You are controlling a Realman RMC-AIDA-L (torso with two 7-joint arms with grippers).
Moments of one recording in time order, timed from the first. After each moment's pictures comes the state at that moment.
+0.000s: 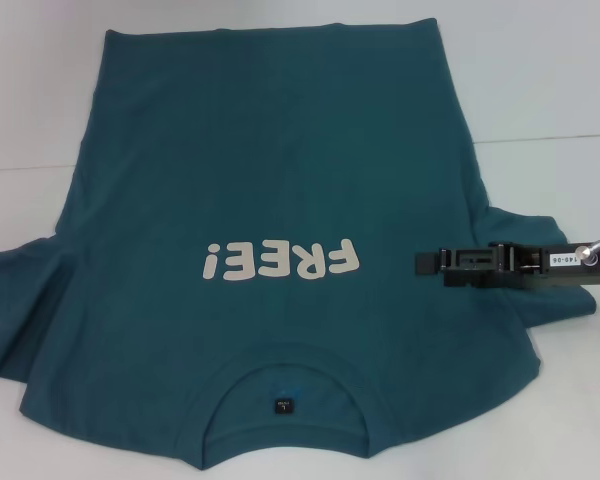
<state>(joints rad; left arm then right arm) -0.61 -1.86 0.13 0.64 2.39 1.51 -2.41 0.63 1.99 -0.58 -0.62 -2.18 -1.50 2.22</state>
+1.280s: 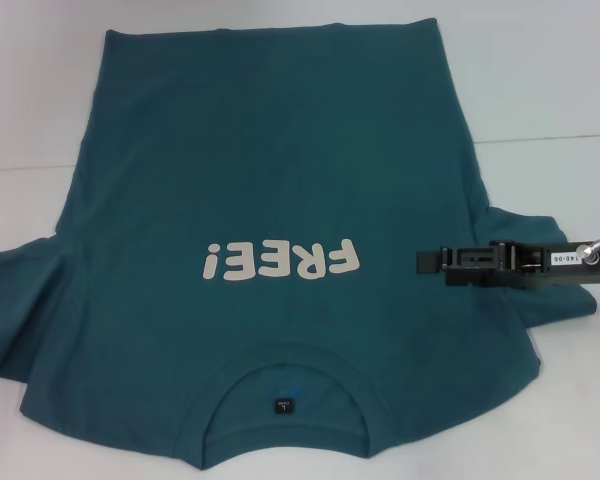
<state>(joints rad) -0.51 -1.93 0.25 0.69 2.46 1.41 -2.46 0.63 1.99 -0.58 -0.62 -2.18 -1.50 2.23</state>
